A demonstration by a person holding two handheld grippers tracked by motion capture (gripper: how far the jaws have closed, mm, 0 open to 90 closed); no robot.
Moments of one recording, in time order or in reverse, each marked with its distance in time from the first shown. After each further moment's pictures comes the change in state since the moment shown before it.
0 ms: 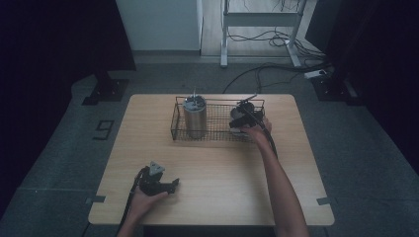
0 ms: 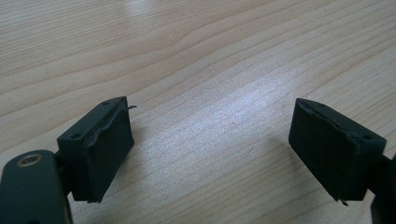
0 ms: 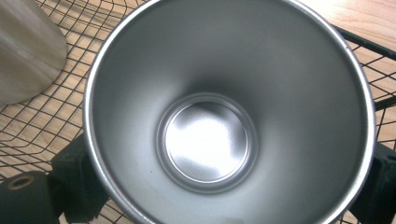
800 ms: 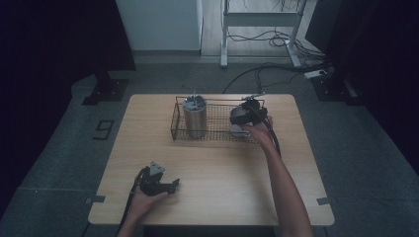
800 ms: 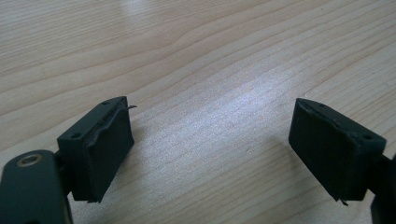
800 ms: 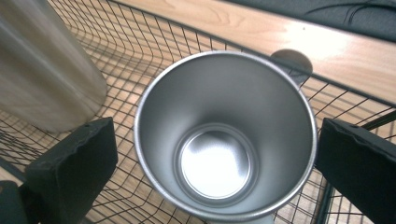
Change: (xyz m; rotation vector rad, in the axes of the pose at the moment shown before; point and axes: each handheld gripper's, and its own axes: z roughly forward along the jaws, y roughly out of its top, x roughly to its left) left arm -0.001 0.000 0.000 -0.001 -0.007 0.002; right arm -0.005 -0.001 -0.030 -0.159 0.070 0.047
